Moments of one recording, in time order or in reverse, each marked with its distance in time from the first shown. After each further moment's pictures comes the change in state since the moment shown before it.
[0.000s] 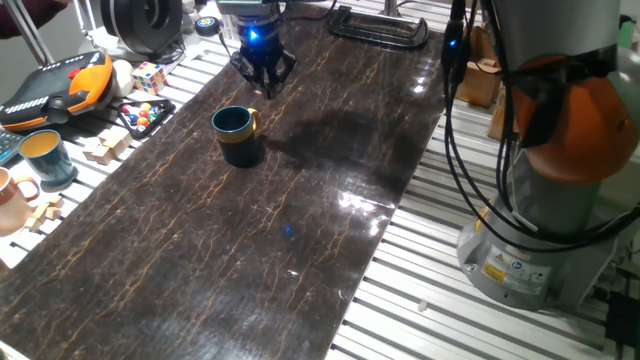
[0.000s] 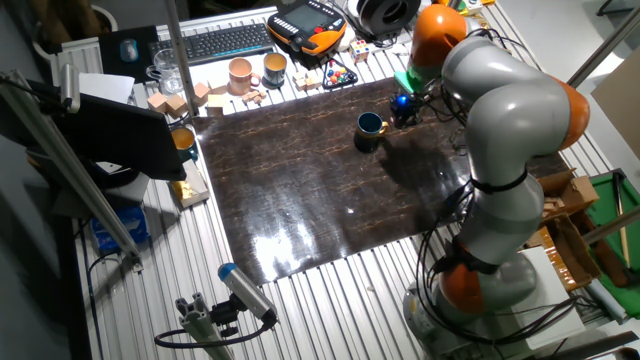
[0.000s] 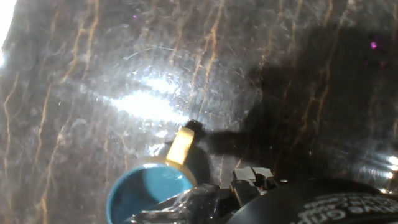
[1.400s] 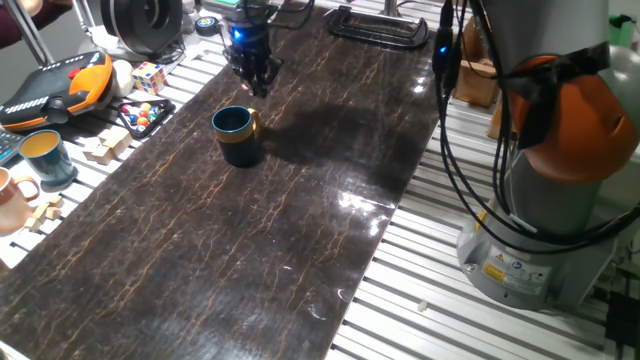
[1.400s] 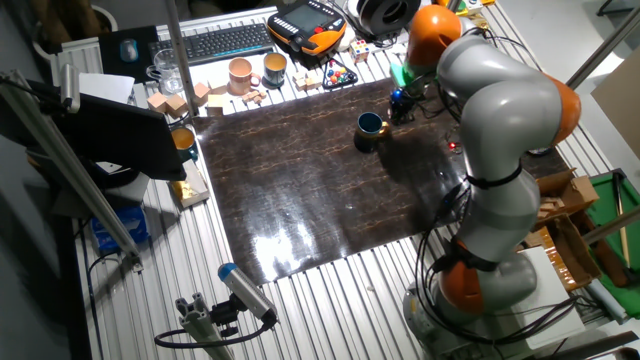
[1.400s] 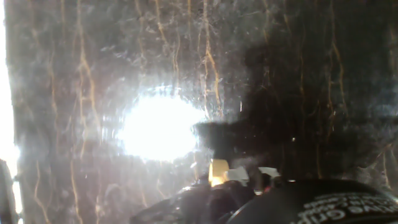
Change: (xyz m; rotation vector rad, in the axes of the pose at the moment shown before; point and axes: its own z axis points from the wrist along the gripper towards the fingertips) arm -0.009 0.024 0.017 -0.007 -0.001 0.323
